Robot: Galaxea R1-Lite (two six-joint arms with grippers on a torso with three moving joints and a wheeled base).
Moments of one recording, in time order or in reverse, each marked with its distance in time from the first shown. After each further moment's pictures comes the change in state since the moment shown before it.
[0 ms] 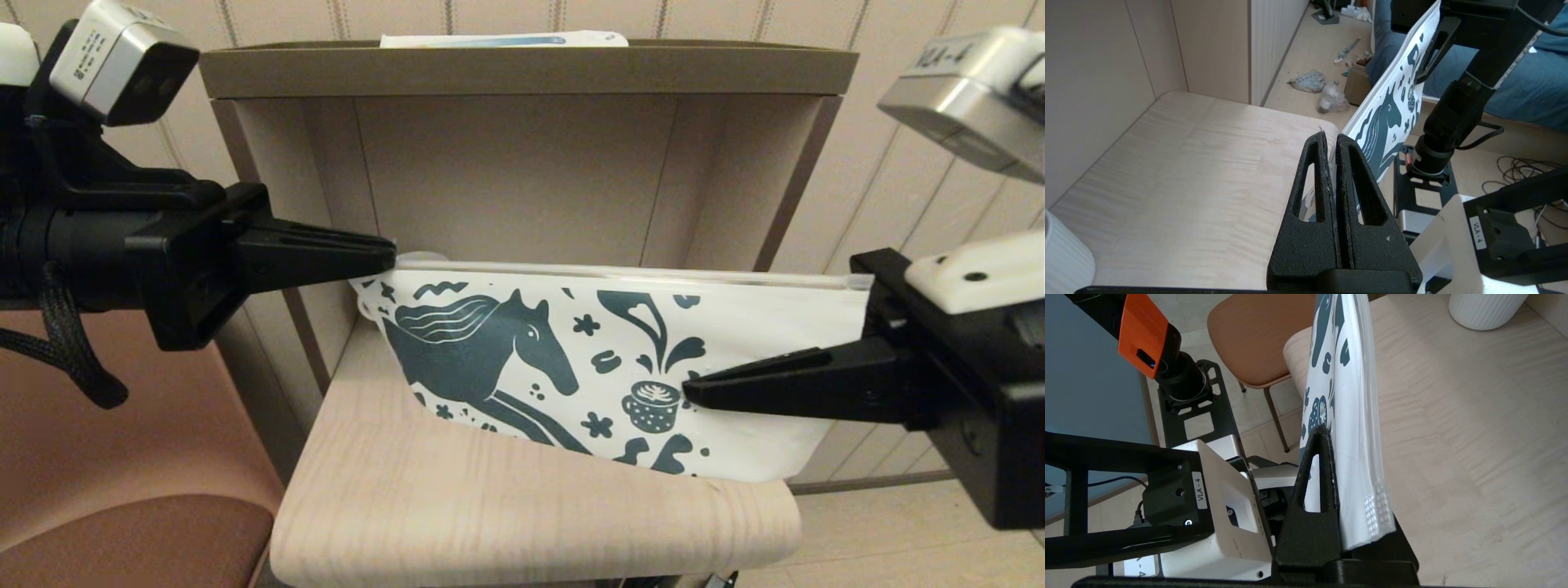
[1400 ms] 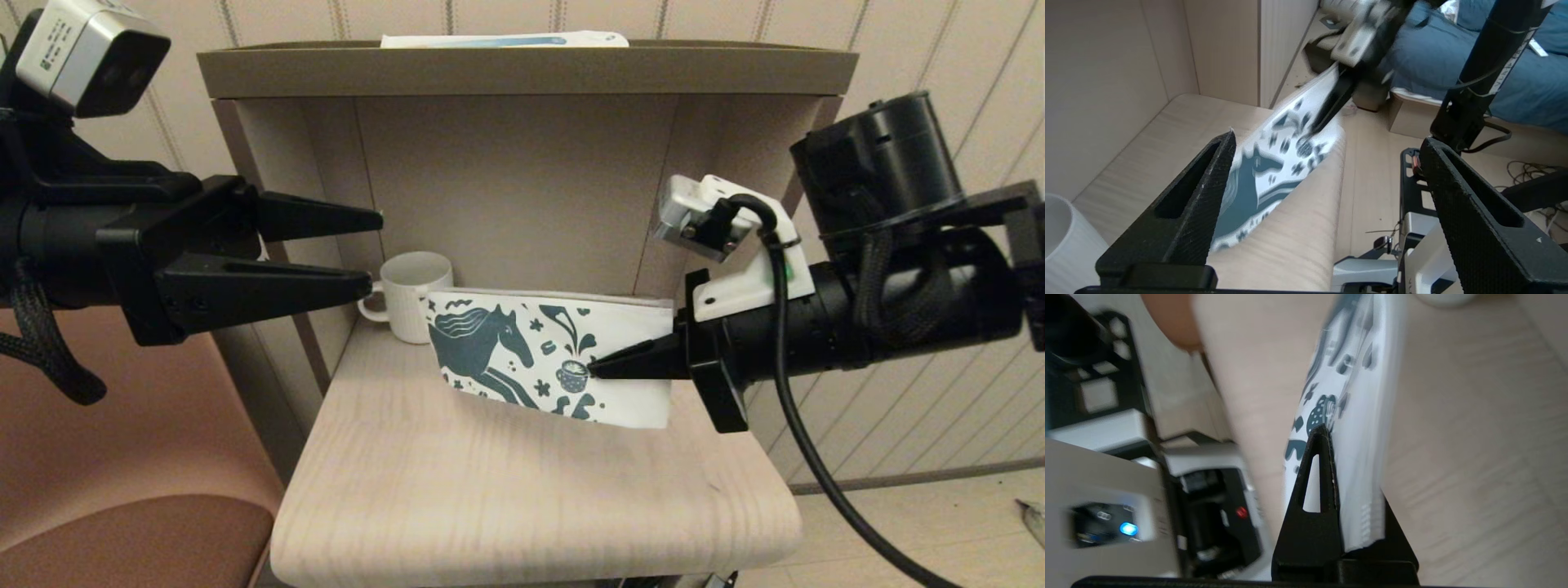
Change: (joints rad) left arm -0.001 -0.023 0.008 -0.003 -0.003 0.000; right arm -0.138 0.284 0.009 -0.165 0.045 -0.246
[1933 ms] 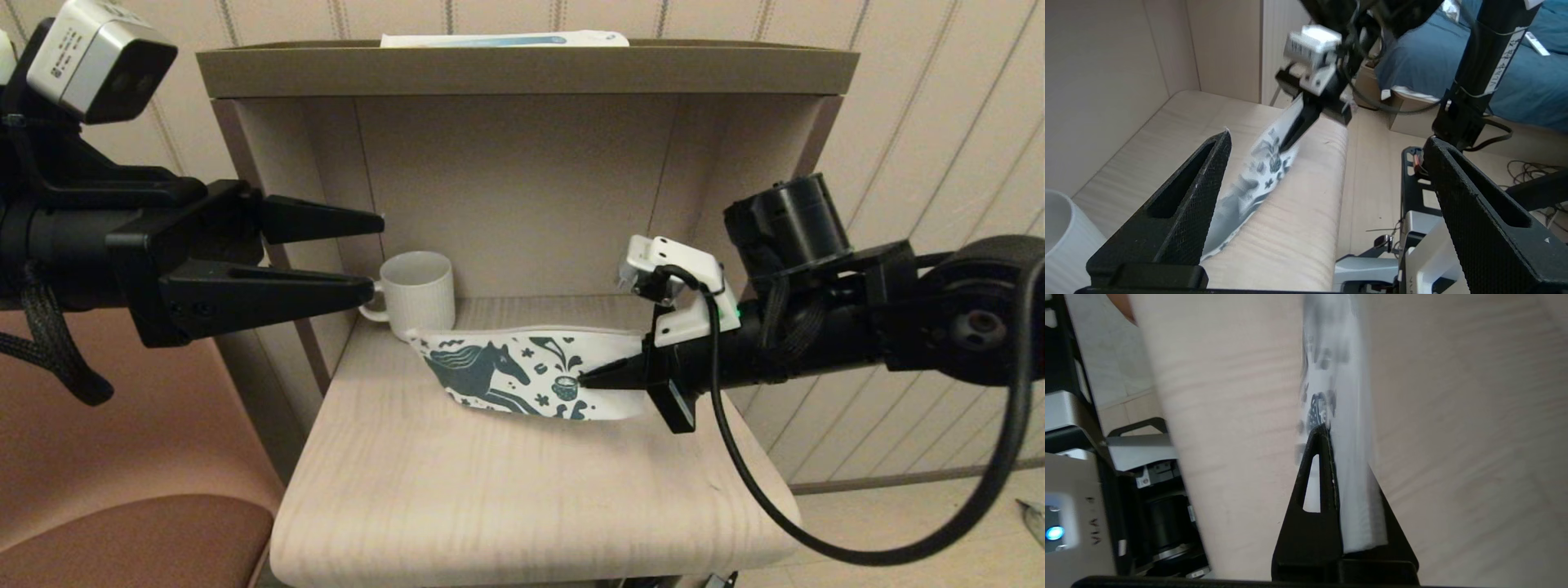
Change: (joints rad) left arm -0.002 0.007 0.004 0.001 0.000 0.006; right arm -0.061 0.117 0.097 -0.167 0.001 -0.094
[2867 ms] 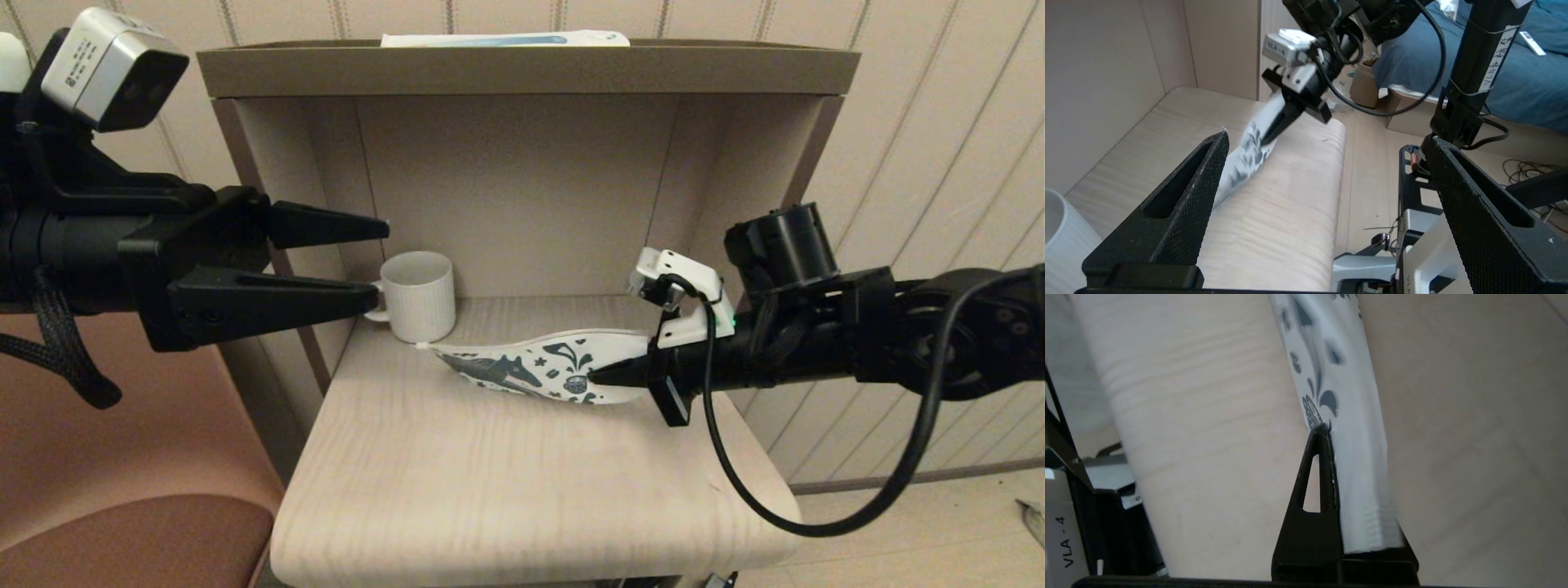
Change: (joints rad) left arm -0.007 0.008 0.005 0.000 -0.001 0.001; right arm -0.082 0.040 0.072 -0.133 0.022 0.049
